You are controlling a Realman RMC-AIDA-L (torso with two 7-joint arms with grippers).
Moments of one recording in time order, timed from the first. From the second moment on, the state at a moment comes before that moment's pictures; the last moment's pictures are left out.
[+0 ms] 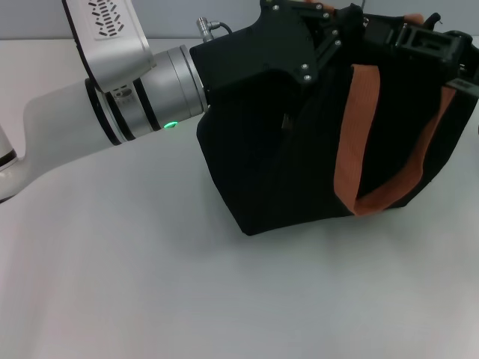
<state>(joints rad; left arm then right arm) -0.72 -2.08 1.63 0.47 0.73 1.26 -0.68 0.60 2.00 -0.57 -0.45 -1.67 -1.72 1.99</state>
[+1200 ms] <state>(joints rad) -0.72 -2.08 1.63 0.46 0.72 1.26 -0.67 0.60 1.99 -0.57 -0.44 -1.68 -1.70 1.97</state>
